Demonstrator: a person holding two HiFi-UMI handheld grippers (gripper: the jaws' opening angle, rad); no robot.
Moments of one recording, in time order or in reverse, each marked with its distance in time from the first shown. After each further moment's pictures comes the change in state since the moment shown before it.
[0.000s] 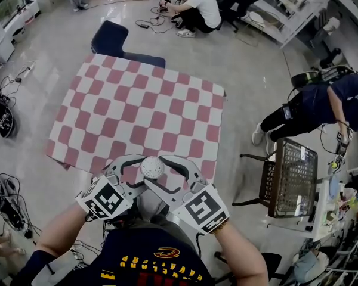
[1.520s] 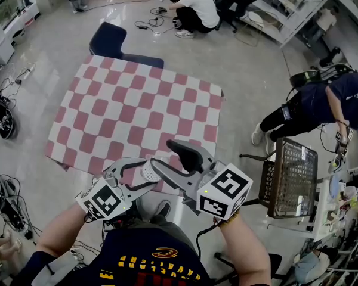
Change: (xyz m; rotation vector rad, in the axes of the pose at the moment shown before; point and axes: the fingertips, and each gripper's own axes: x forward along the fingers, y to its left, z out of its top) left arm 0.008 -0.015 0.011 0.005 -0.054 -0.045; right arm -0.033 -0.049 0.044 0.318 -0.199 0.037
